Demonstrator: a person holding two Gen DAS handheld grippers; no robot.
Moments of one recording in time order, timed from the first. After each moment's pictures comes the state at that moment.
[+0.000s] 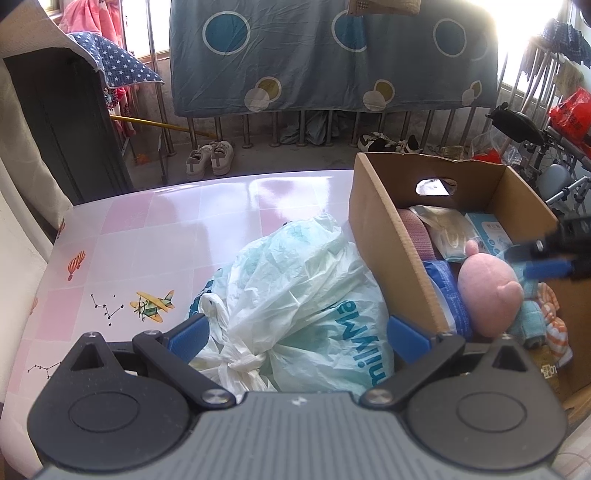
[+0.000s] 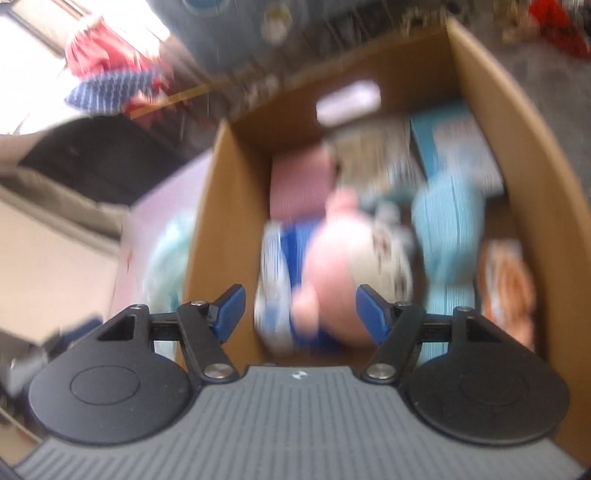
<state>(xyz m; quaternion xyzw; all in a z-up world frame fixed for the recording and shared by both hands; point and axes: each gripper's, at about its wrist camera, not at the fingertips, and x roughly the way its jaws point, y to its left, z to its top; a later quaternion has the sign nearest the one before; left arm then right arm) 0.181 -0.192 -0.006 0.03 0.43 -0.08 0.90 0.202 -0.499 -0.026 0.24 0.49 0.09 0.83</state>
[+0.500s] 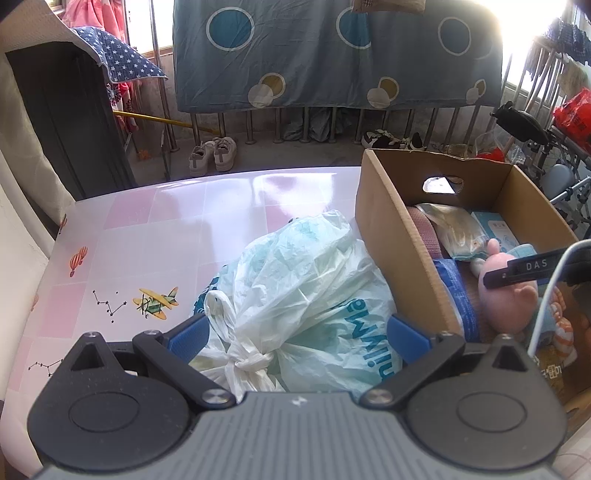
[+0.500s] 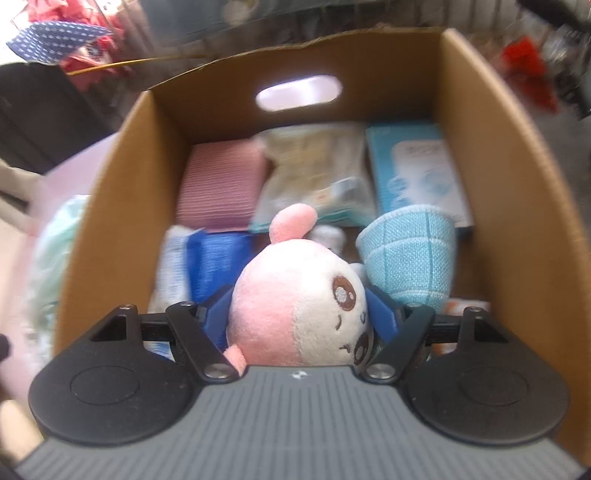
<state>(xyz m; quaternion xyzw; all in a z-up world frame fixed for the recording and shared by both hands) 0.184 -0.188 -0.010 0.03 0.43 -0.07 0.90 0.234 -0.477 -0.069 0.10 0.53 0.00 0.84</state>
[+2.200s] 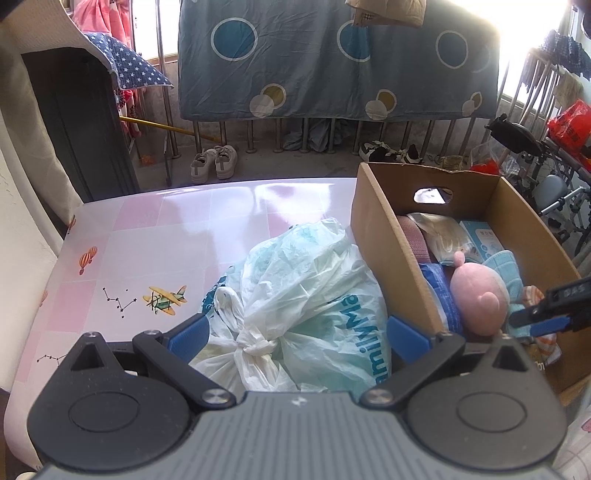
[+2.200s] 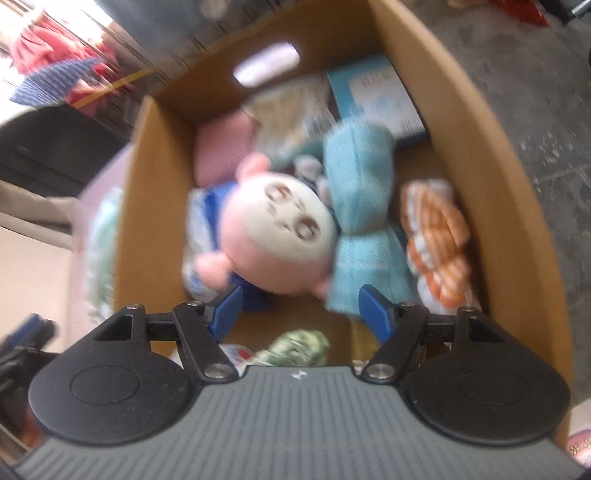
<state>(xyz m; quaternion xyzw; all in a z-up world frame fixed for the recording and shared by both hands) 0.158 -0.181 0.008 0.02 0.42 -0.07 0.90 0.170 -0.519 -0.054 0.23 0.57 0.01 0.78</state>
